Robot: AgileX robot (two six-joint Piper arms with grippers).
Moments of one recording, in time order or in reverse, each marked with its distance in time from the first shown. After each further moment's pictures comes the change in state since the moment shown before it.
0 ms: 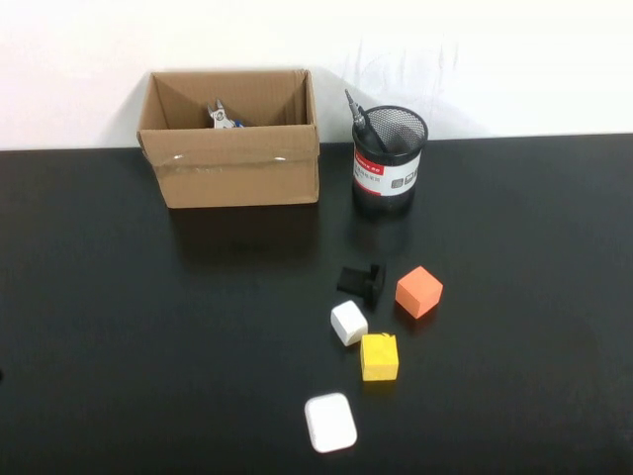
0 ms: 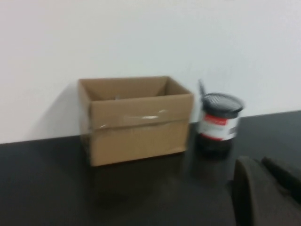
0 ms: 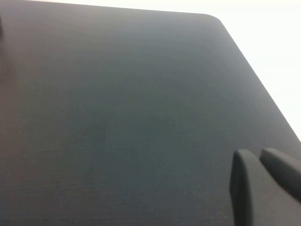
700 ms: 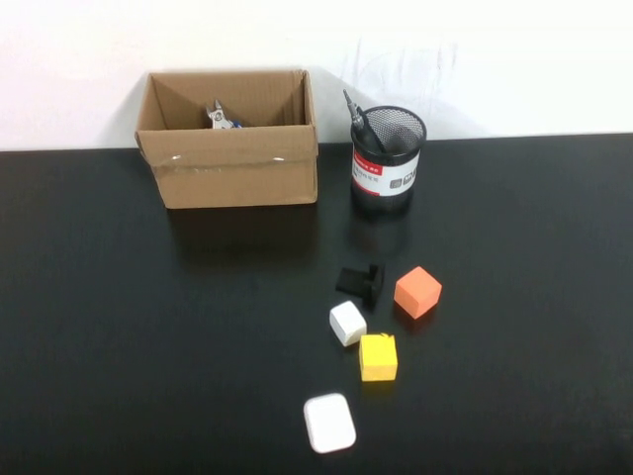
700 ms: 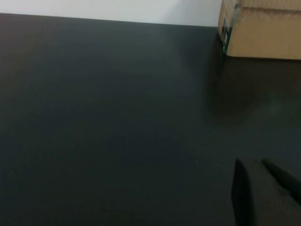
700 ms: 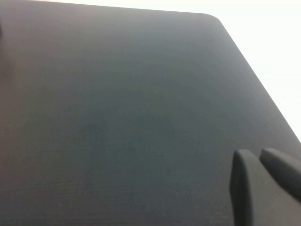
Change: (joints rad) right arm 0.000 0.000 0.000 0.000 0.002 0.000; left arm 0.431 -0.112 0.252 -0.186 0.096 0.199
